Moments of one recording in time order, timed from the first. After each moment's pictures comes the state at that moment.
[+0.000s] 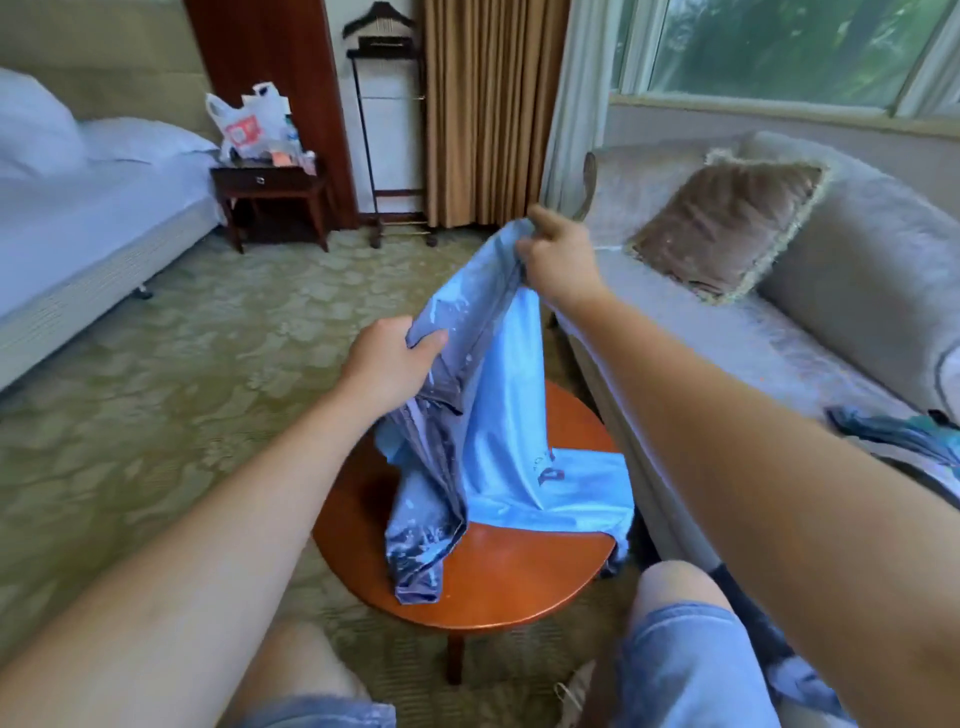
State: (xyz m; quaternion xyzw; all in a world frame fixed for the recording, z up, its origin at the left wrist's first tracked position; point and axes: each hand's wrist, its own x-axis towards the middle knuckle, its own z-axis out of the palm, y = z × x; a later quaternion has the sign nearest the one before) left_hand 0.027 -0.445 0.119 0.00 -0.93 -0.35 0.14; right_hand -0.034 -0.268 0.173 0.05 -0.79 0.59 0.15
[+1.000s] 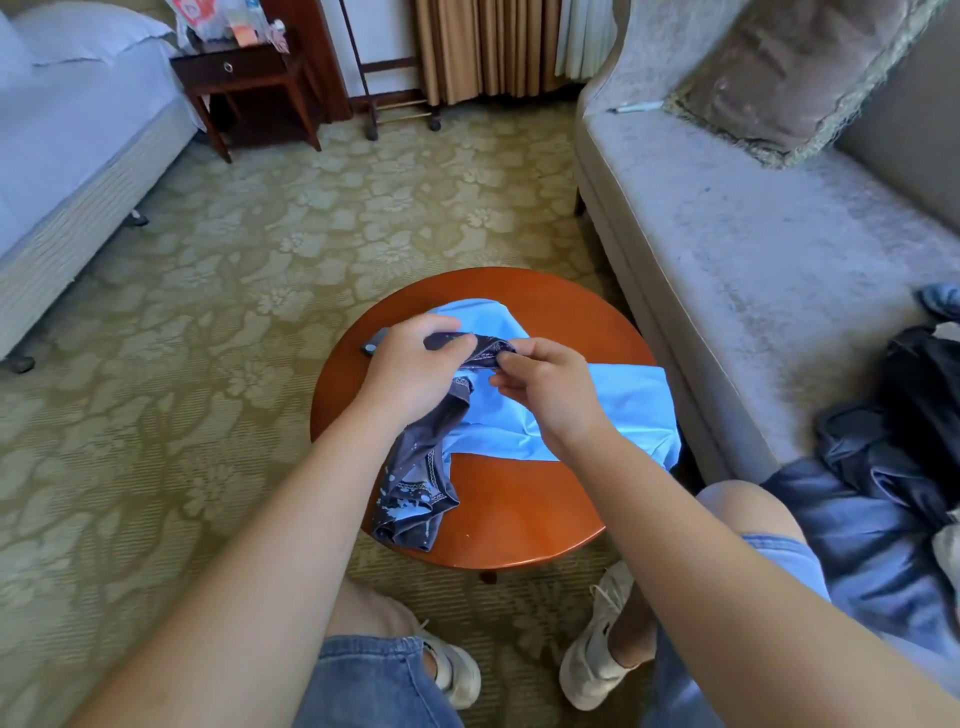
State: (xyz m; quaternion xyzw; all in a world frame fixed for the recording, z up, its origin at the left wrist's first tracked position) left_hand 0.027 -0.426 0.039 0.05 -0.89 -0.45 -0.02; right_hand 0.040 -0.281 0.007 -0.09 -0.63 0.77 -0.06
